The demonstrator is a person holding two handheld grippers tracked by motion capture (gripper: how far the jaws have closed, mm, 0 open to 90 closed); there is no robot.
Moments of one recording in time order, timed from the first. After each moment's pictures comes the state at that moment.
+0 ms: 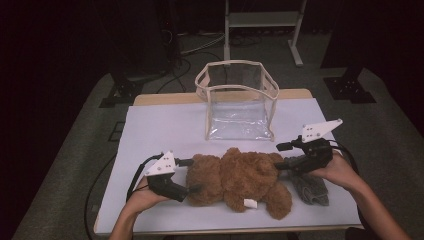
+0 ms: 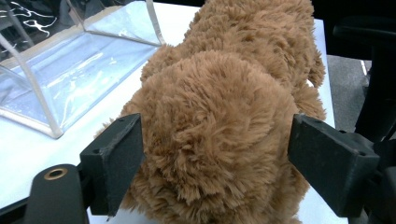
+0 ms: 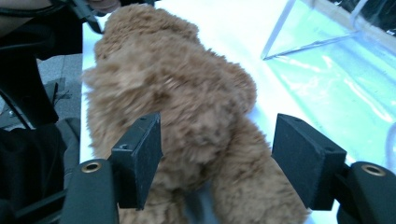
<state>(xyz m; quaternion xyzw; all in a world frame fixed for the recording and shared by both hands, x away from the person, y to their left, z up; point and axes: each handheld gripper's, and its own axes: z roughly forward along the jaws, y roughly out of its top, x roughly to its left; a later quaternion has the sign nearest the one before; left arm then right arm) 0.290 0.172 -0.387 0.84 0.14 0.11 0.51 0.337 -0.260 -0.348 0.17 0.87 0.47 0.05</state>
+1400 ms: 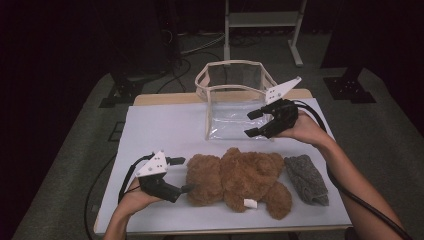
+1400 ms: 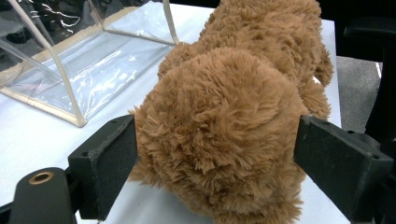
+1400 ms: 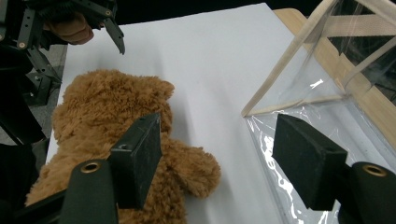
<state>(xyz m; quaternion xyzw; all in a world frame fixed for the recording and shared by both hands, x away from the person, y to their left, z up) 0.286 0.189 -0.382 0.84 0.16 0.13 0.51 0.414 -0.183 -0.290 0.11 0.89 0.44 0.05</state>
